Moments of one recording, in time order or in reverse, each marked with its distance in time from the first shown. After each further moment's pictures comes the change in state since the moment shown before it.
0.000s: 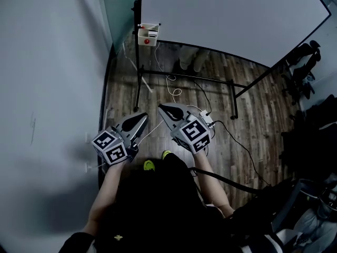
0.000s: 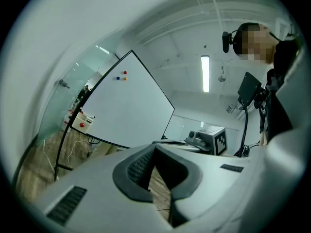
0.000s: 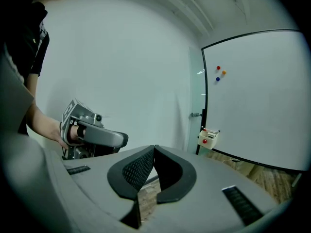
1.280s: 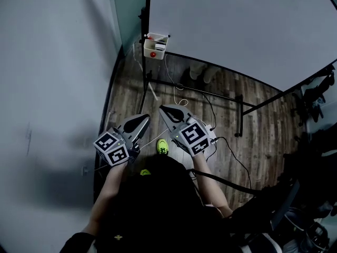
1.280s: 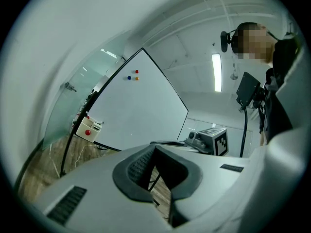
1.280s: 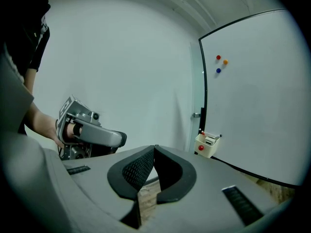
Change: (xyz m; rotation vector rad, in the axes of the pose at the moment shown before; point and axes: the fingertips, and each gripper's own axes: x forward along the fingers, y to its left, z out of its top) left arm 0.079 0.081 0.030 -0.009 -0.037 0.110; right arm 0.067 -0.103 0.004 -0.026 -0.003 0.081
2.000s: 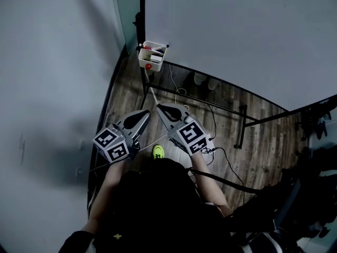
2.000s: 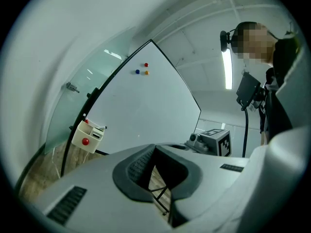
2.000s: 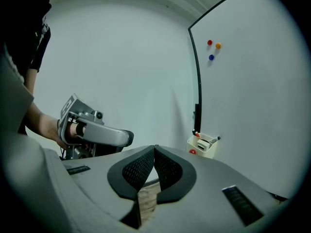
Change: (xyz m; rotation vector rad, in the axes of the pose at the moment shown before) left arm 0.102 0.063 0.025 -0.002 -0.014 0.083; right arm 0.043 -0.103 -0.004 0.020 -0.006 0.105
